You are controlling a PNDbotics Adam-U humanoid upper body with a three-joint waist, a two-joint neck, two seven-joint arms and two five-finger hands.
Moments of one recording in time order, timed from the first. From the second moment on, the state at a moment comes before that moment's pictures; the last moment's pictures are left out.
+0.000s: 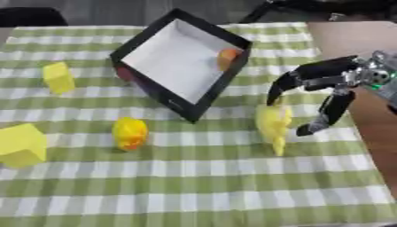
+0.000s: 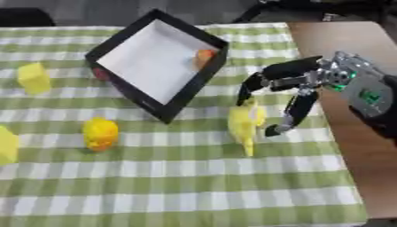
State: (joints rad) left arm 0.05 0.15 0.24 -1.78 0.14 -0.13 0.37; right arm -0.48 -0.97 0.40 -1.51 0.26 -0.53 0.65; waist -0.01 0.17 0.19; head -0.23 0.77
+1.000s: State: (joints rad) left arm 0.04 0.14 0.23 -1.78 0.14 -0.13 0.37; right arm -0.50 -0.89 0.43 -1.44 0.30 -0.53 0.65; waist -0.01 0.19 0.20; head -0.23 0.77
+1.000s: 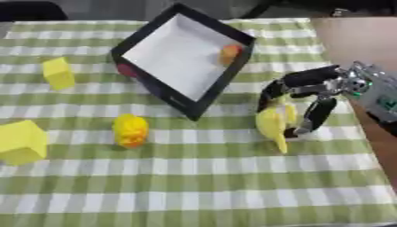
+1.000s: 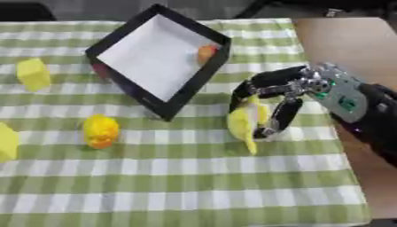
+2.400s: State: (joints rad) left arm 0.05 0.14 0.23 -1.78 0.14 -0.13 0.37; right arm -0.70 -0.96 0.31 -1.64 0.08 -0.45 0.63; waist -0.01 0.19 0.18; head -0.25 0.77
